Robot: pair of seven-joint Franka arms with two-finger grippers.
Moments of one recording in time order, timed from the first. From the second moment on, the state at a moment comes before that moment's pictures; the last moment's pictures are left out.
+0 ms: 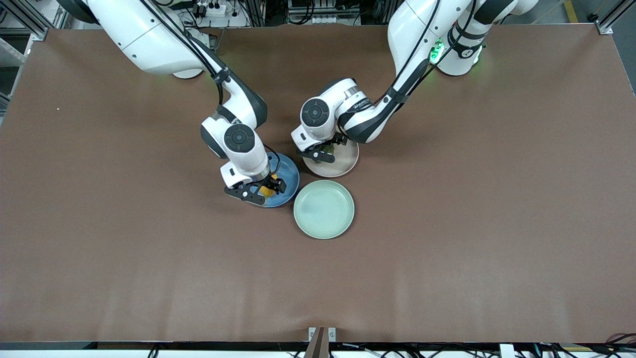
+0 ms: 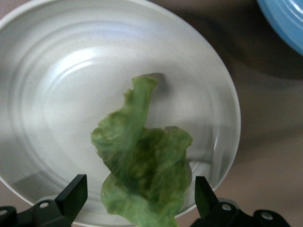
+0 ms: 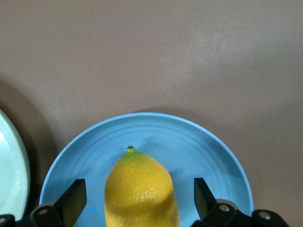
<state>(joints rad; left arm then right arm) -0.62 0.72 -0.35 -1.67 0.06 2.14 -0.68 0.22 0.61 0.39 -1.86 -0.39 2.42 1.17</state>
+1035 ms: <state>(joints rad) -0.61 0.72 -0.35 -1.65 0.06 2.14 -0.70 0.22 0.67 0.40 -1.89 -0.51 2.48 1.28</state>
